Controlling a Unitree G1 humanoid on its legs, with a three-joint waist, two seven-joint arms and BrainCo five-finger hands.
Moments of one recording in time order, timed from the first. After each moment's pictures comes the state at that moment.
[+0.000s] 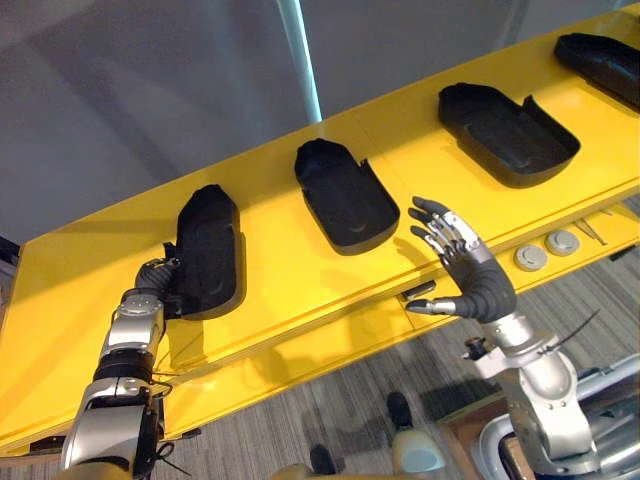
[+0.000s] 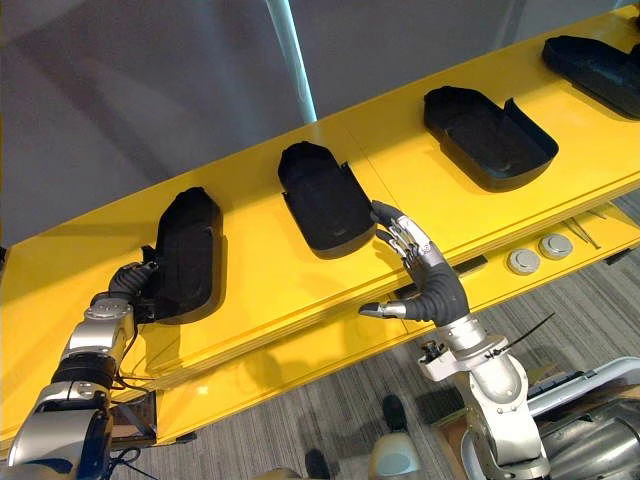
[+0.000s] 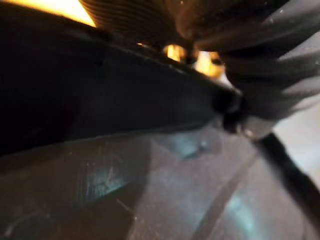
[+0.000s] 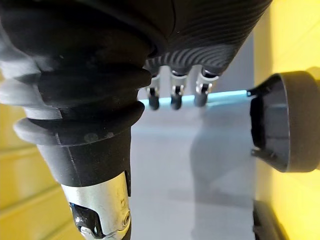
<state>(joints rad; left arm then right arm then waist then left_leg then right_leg) -0.51 0.52 0.12 0.77 -0.12 0.29 0.10 0.10 -0.38 0.02 -0.46 0.30 -0.22 0.30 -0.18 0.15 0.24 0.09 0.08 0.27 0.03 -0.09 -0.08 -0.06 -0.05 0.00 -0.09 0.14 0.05</state>
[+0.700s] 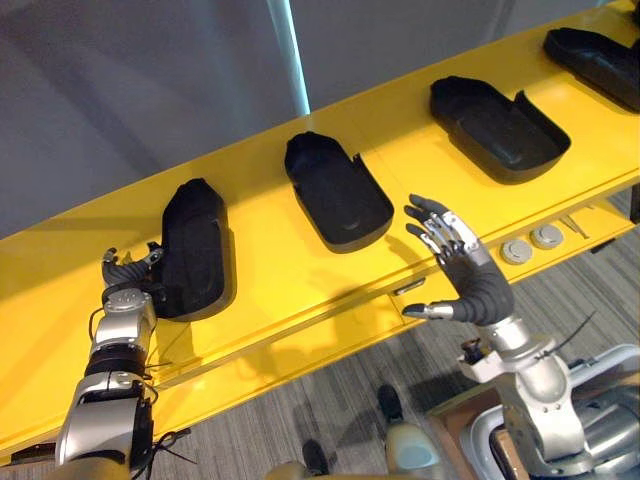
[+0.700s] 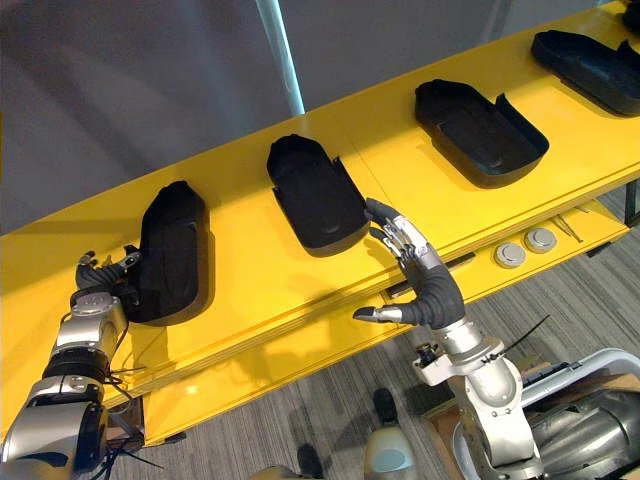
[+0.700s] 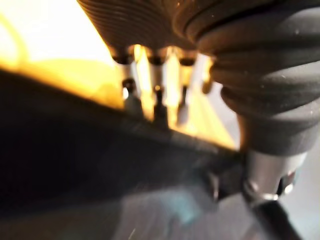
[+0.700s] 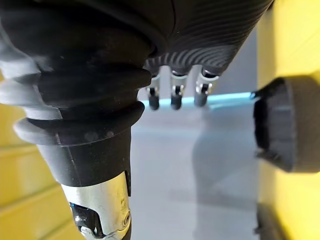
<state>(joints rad) -0.54 0.54 0.20 0.78 -0.29 0.18 0.40 0.11 -0.35 0.09 -0.46 0.30 -0.32 0.29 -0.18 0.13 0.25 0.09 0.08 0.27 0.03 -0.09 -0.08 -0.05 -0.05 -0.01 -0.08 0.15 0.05</state>
